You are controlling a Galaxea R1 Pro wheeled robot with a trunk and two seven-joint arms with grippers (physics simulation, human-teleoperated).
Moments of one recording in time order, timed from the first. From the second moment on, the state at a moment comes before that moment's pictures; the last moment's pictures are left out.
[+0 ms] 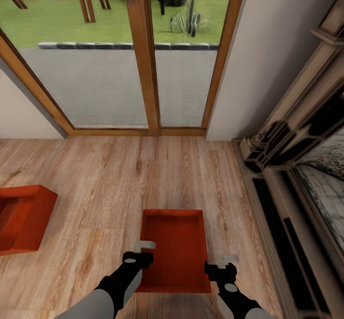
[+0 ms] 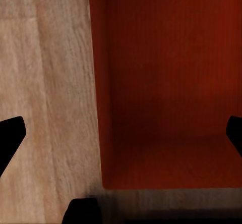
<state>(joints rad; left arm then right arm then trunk) -0.62 -0.17 -0.14 -0.33 0.04 0.13 0.23 -0.57 0.12 -0.19 -0.17 0.26 -0.25 -0.20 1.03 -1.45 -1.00</state>
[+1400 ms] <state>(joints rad) -0.62 -0.16 -0.14 -0.28 0.09 0.12 0.23 -0.57 0.13 -0.19 -0.16 0.27 -0.29 -0.20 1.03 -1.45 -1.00</state>
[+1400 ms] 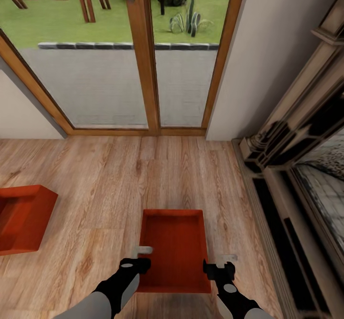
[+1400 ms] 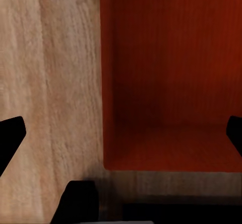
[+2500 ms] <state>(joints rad) -0.62 -0.15 -0.14 -0.28 0.15 0.11 0.23 -0.57 0.13 -0.19 -0.16 0.27 -0.31 -0.14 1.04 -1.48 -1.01</state>
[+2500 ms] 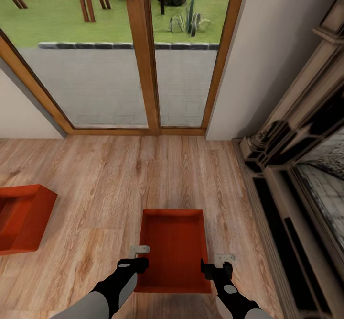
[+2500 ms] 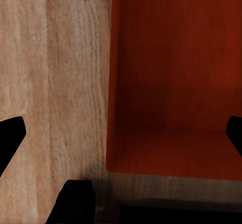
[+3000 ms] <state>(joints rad) -0.62 -0.14 -0.13 -0.27 0.15 0.11 0.23 -0.57 0.13 -0.19 -0.15 0.27 -0.32 -0.14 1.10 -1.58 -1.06</state>
